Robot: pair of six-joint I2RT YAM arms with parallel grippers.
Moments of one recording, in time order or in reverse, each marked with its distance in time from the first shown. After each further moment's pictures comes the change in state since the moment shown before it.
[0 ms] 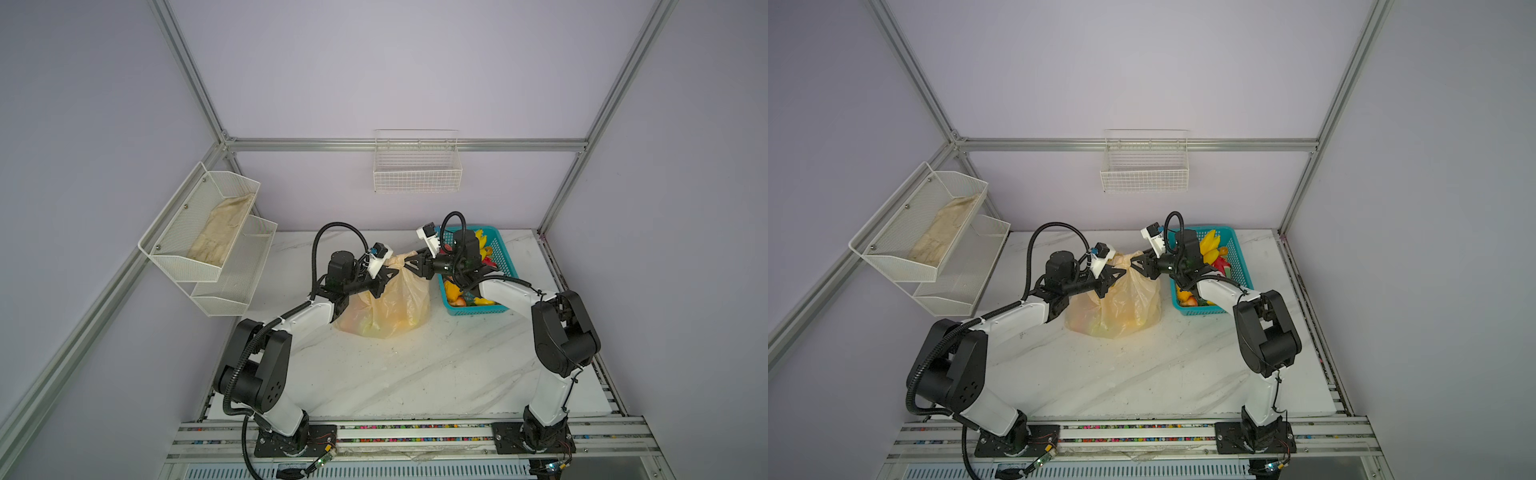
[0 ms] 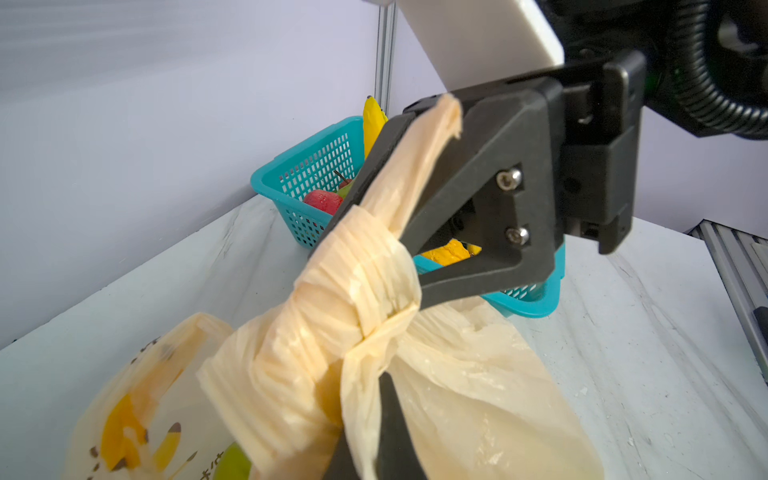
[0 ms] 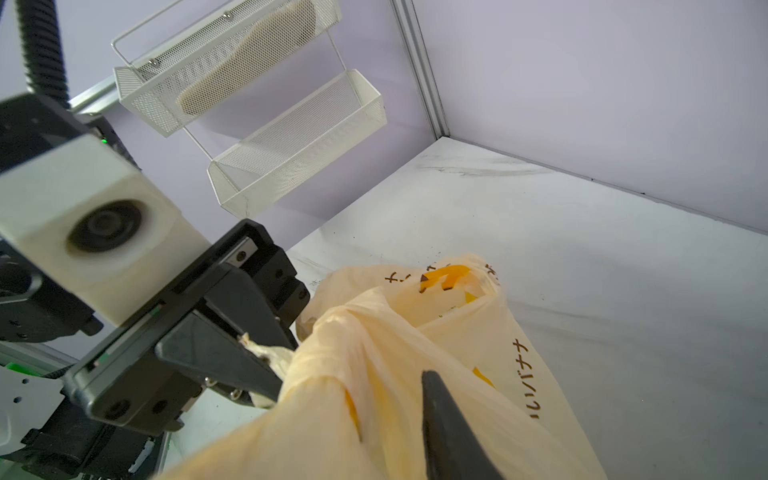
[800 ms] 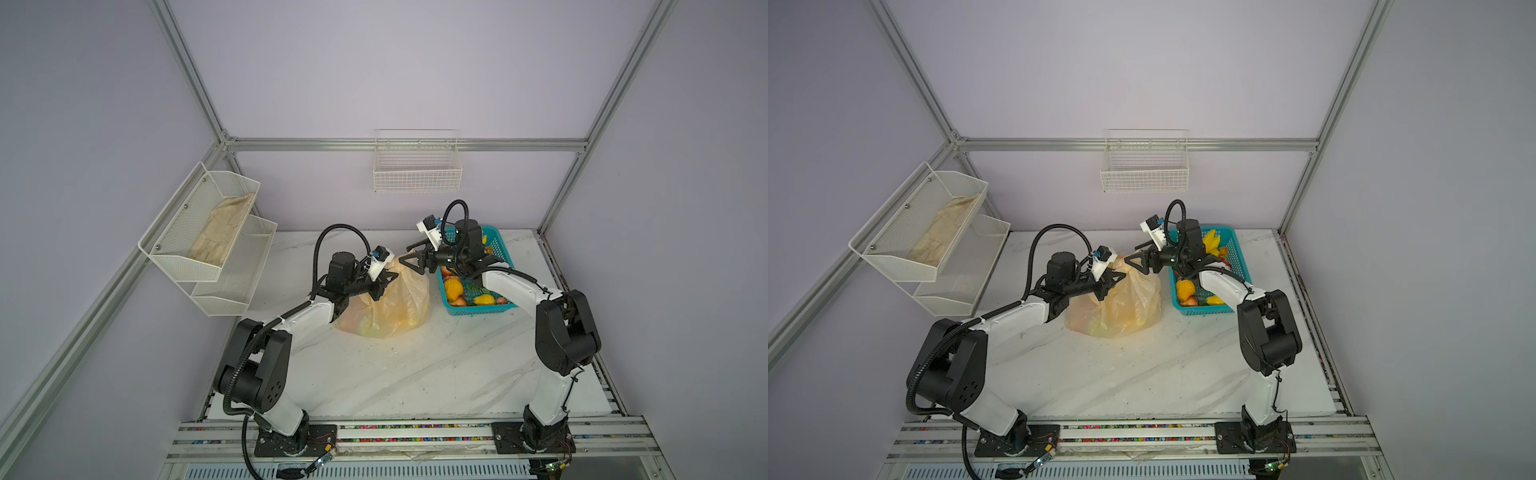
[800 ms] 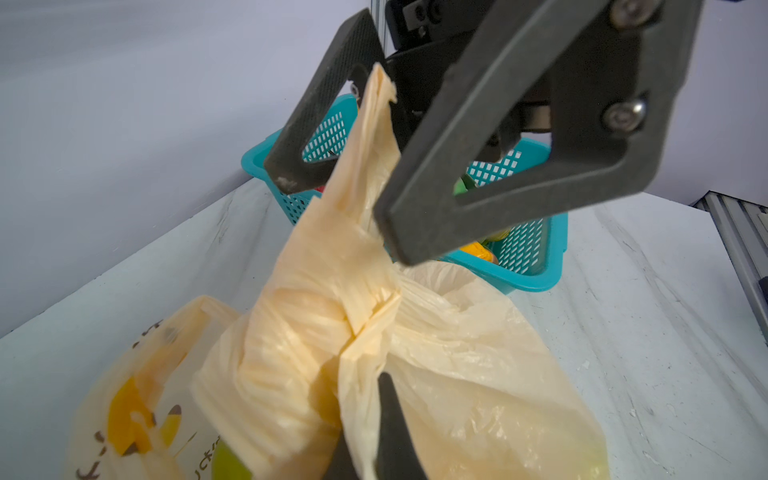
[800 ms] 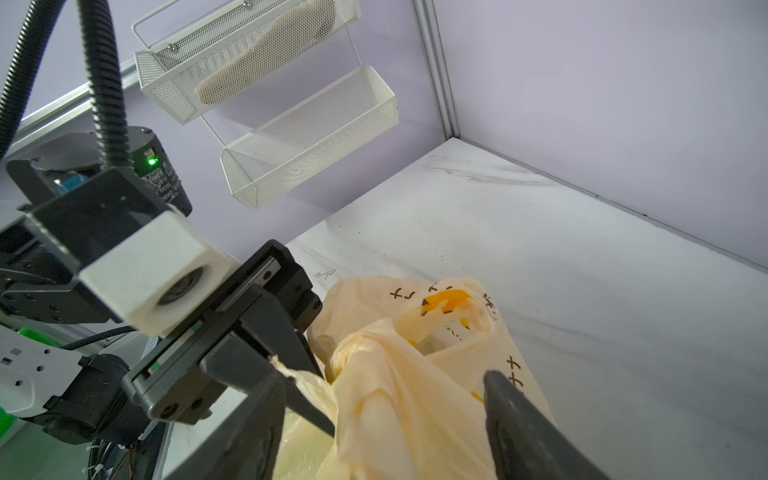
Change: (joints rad) left arm 0.000 0.000 0.000 -0.054 0.002 0.056; right arm 0.000 0.033 0.143 -0.149 -0.075 -0.090
